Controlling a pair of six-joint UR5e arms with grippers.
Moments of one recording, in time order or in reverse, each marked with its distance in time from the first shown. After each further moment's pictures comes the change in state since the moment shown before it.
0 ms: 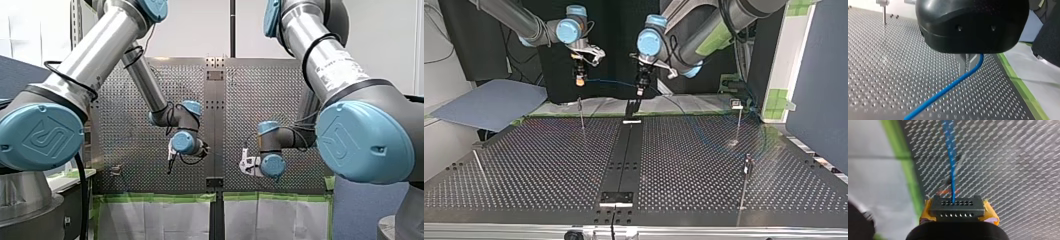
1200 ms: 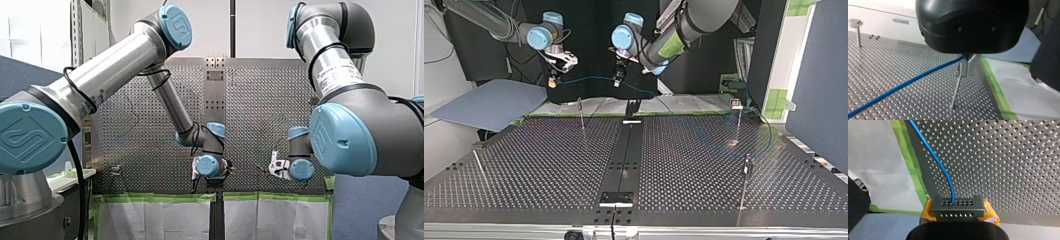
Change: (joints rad) left arm -0.161 -0.248 0.214 0.038 -0.064 -0.041; right arm -0.263 0.028 0.010 -0.062 -0.128 0.005
